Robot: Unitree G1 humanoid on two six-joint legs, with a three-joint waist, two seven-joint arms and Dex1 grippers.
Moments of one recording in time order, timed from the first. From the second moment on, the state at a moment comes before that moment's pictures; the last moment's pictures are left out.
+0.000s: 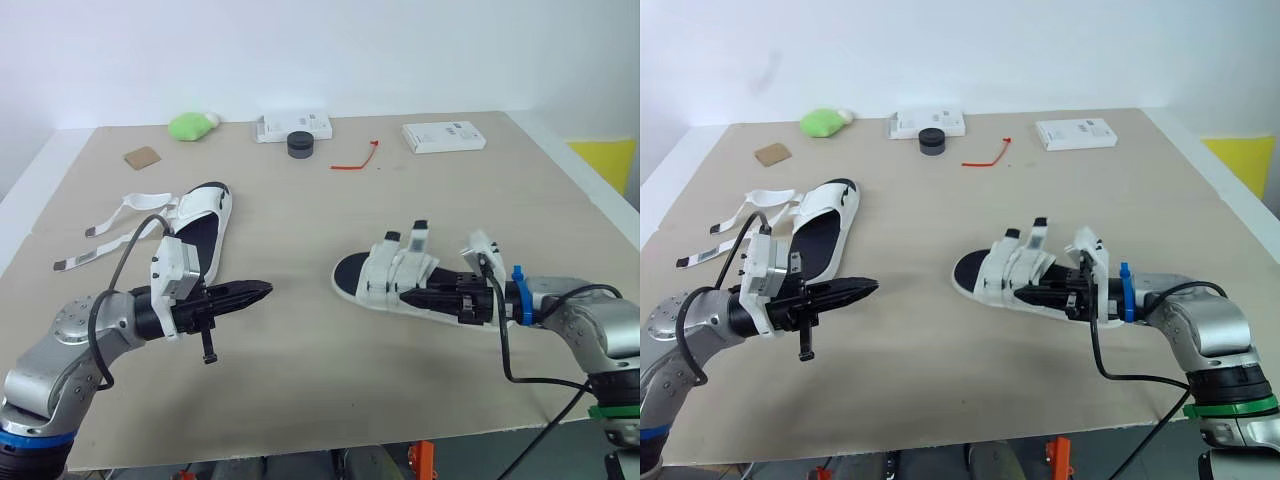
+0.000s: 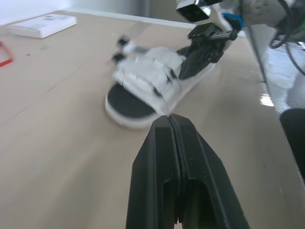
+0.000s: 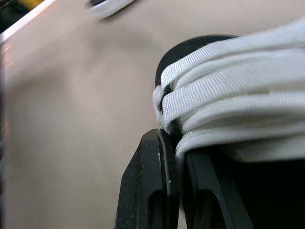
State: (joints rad) left arm -0.10 0.69 0.16 -0.51 -0.73 0.51 -0.92; right arm -0.38 -0.84 -0.07 -0.04 0.63 0.78 1.05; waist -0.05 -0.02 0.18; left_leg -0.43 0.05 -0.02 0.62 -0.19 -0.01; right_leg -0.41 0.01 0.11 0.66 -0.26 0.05
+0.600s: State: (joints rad) left arm -0.08 0.64 0.15 -0.54 -0.69 0.51 -0.76; right arm -0.80 -0.51 -0.18 0.51 0.35 0.65 0.36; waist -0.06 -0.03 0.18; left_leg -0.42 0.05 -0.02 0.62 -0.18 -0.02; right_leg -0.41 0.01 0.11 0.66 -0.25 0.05
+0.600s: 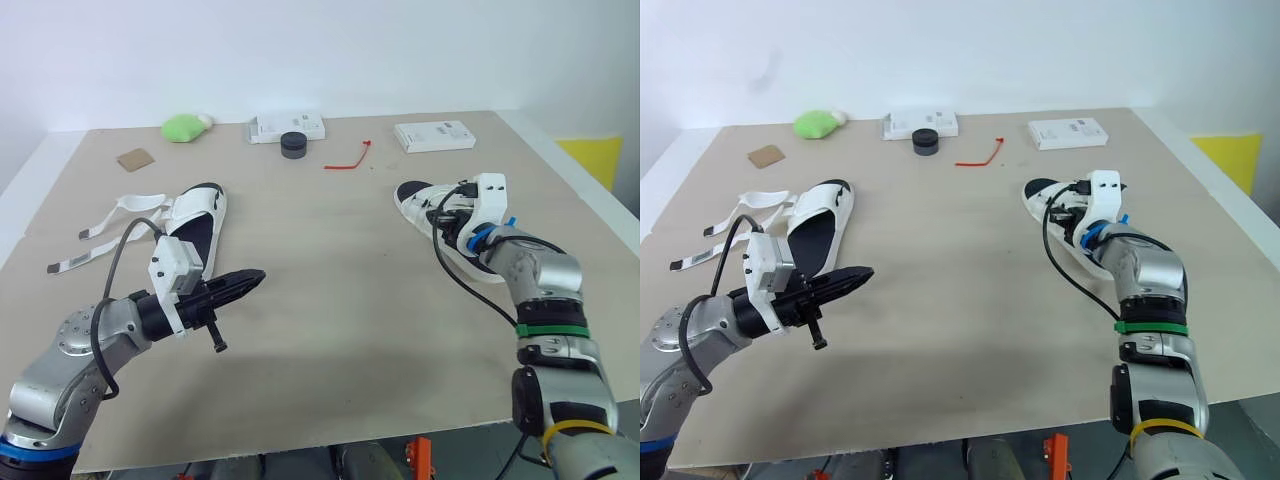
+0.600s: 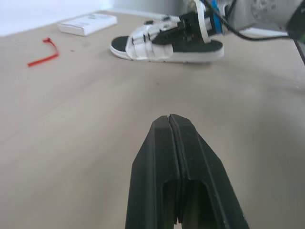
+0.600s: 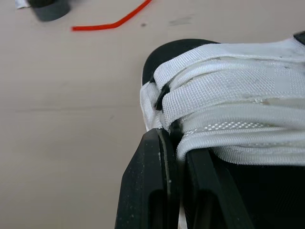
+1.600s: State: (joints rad) left arm -0.18 0.57 0.23 -0.48 -0.73 0.60 -0.46; right arm -0.39 -0.81 -0.20 -0.34 0.71 0.86 0.95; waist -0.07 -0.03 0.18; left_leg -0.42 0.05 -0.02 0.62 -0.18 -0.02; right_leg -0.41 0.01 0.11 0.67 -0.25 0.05
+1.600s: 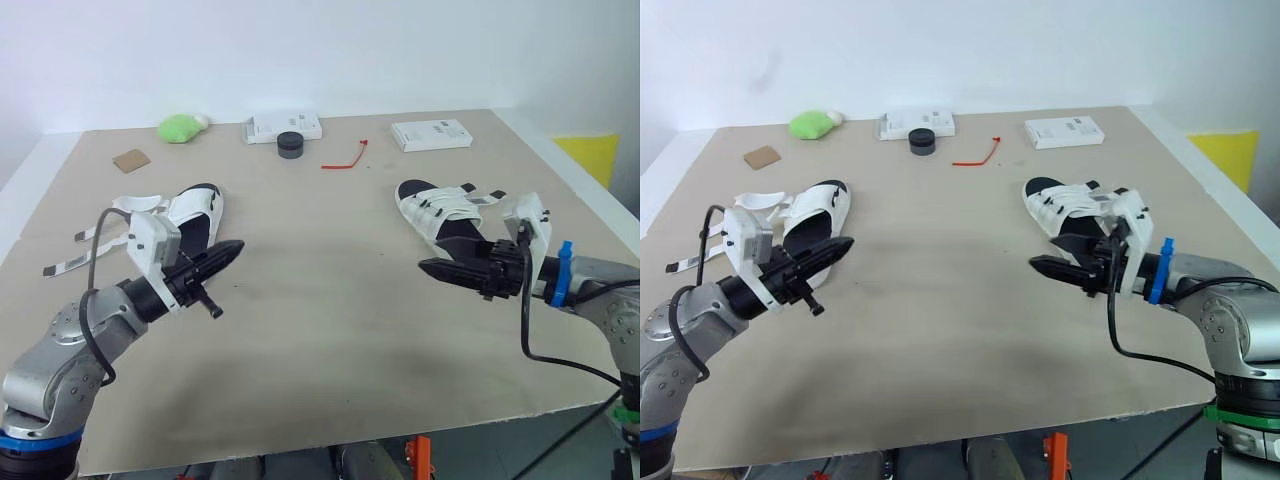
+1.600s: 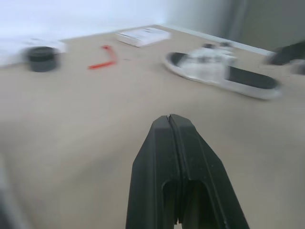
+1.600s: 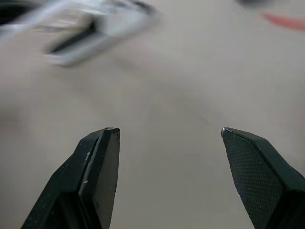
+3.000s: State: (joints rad) left arm -0.39 0.37 0.12 -0.19 -0.45 0.81 -0.11; right arm -0.42 -0.59 -0.08 -0.40 0.71 0.75 0.74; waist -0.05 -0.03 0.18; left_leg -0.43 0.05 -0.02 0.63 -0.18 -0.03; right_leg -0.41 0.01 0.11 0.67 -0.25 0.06
